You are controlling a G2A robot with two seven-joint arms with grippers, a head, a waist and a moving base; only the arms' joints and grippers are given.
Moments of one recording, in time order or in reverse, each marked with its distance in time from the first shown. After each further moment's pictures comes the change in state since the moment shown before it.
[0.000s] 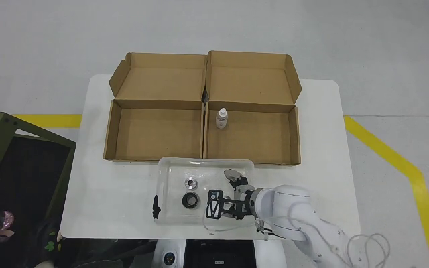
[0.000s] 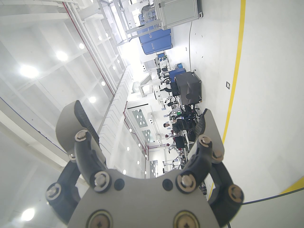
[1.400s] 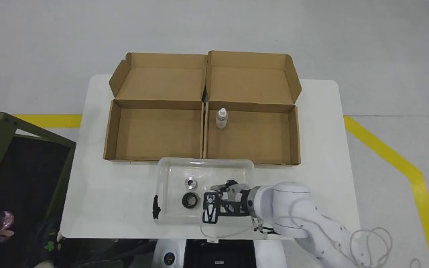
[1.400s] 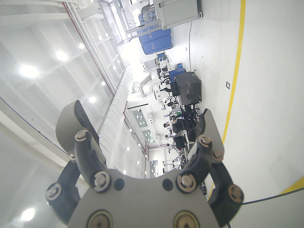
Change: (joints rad) left arm 0.000 0.000 0.000 0.000 0.000 0.000 0.000; right arm 0.051 0.025 -0.007 -0.022 0.060 -0.044 -0.134
